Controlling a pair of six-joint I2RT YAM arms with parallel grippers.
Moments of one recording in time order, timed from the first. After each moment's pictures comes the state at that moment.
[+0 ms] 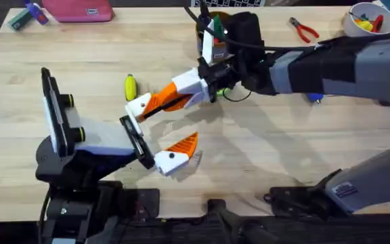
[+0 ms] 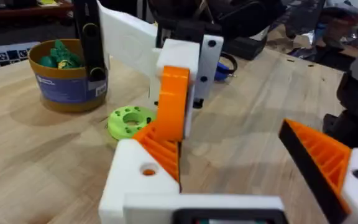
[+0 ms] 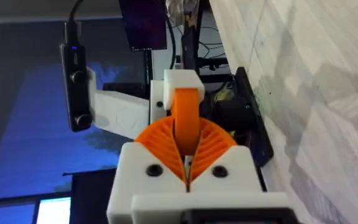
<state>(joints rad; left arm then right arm) -0.03 0.01 0.01 -0.10 1.01 -0.06 0.56 1.78 0.94 0.26 -1.34 0.96</state>
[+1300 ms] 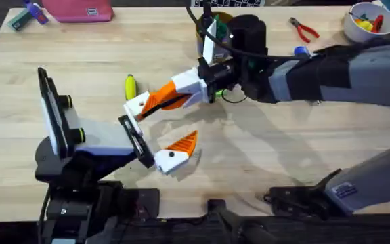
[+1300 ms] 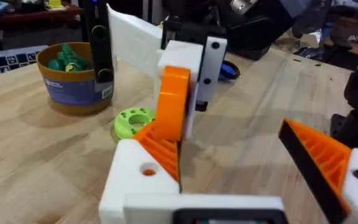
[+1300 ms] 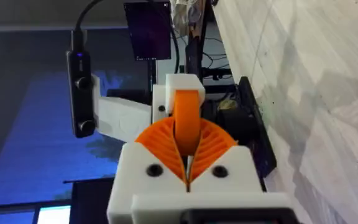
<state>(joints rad) -0.03 0.00 0.01 -0.10 0.99 -0.04 0.57 1.78 0.87 0.53 -1.30 1.15</state>
